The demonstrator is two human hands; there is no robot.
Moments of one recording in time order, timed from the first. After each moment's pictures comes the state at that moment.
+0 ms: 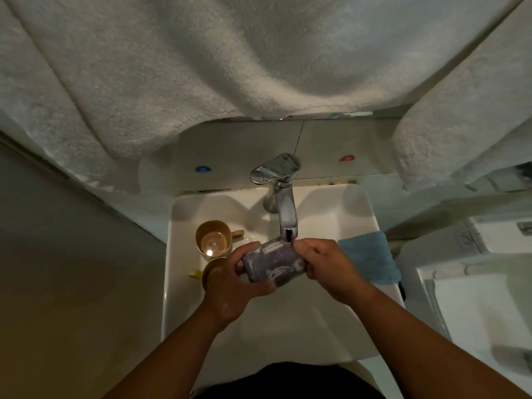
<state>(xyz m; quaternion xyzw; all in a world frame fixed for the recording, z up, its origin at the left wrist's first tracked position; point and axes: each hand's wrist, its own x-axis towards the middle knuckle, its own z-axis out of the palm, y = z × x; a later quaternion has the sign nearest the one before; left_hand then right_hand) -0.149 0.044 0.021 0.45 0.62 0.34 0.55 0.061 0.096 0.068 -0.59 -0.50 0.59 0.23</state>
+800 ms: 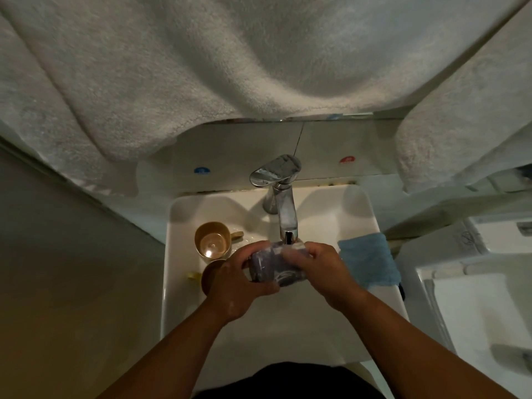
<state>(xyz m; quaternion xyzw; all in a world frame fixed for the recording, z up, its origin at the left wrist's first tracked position) -0.145 0.056 0.025 0.52 0.60 0.32 0.52 0.050 0.091 0.065 -0.63 -0.49 0.55 0.23</state>
